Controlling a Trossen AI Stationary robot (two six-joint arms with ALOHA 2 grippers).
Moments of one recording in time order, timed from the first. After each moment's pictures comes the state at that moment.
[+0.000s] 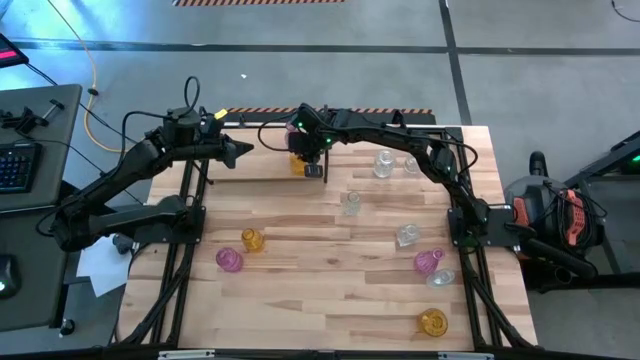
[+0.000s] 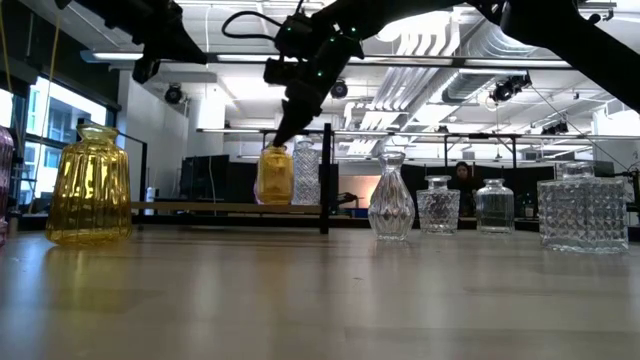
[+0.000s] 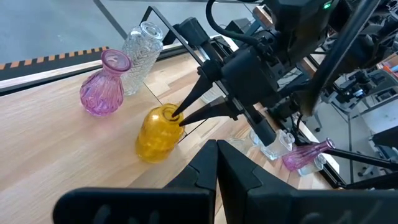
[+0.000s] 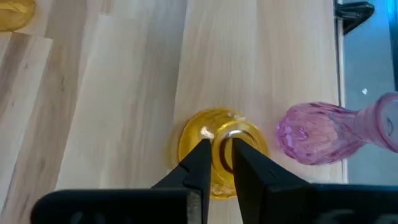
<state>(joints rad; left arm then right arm) 0.72 0.77 0.84 -0.52 0.32 -0.50 -0.35 2.27 2.21 -0.91 -0.13 -0.49</state>
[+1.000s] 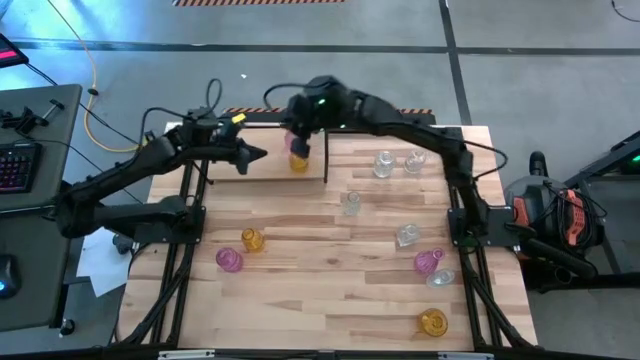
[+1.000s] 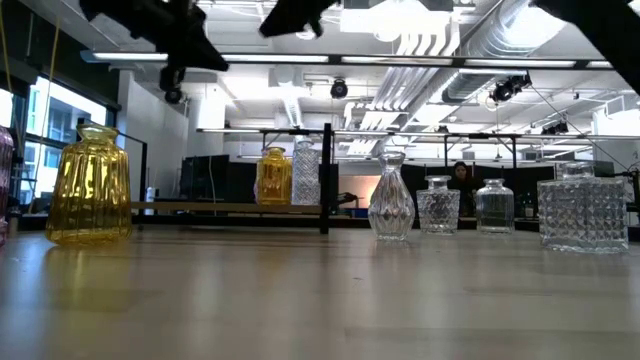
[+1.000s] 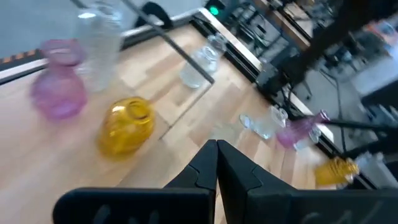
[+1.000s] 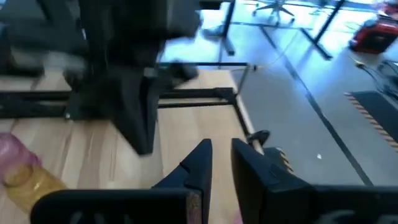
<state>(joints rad) 0.62 0.91 0.84 -0.41 0.35 -0.42 -0.30 2.07 2.33 -0.71 -0.03 -0.19</state>
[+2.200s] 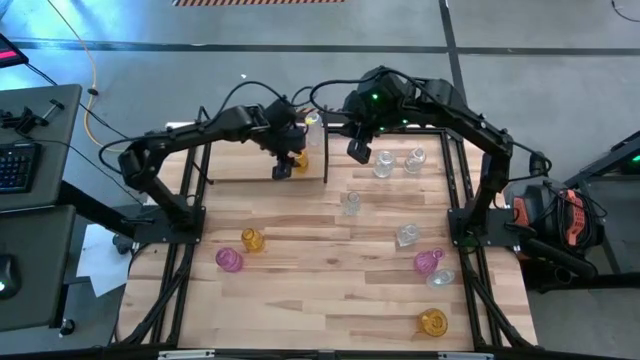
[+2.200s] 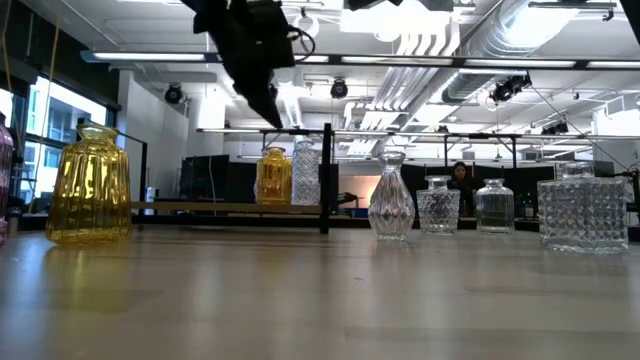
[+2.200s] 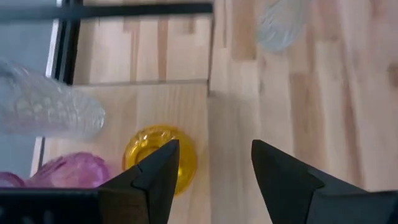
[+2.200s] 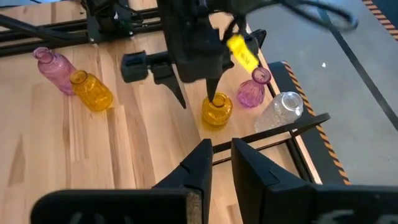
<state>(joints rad) 0.50 1.62 1.40 -0.83 0.20 0.47 -0.29 1.80 2.33 -1.30 0.01 -0.05</state>
